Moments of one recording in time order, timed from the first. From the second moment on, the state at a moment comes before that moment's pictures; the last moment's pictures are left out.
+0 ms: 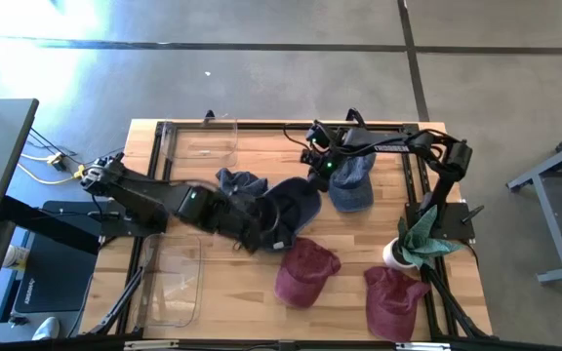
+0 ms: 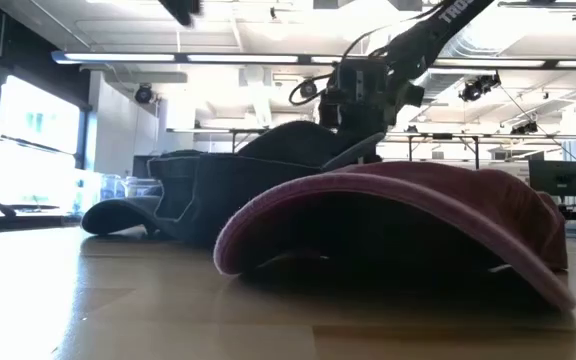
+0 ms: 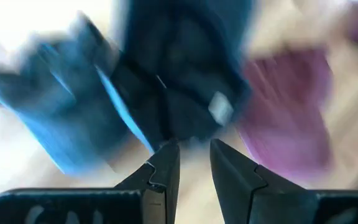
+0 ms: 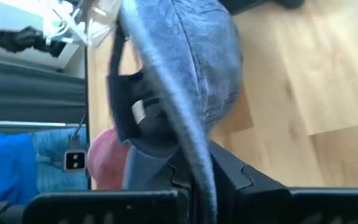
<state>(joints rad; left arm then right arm) -0.32 1.61 1.65 -1.24 -0.38 -1.07 -0.46 1.76 1.16 -0.47 -0.82 0.15</state>
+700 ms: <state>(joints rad) -0.01 1.63 1.66 -0.79 -0.15 -0.34 -0.30 1.48 1.16 -0.50 -0.61 0.15</state>
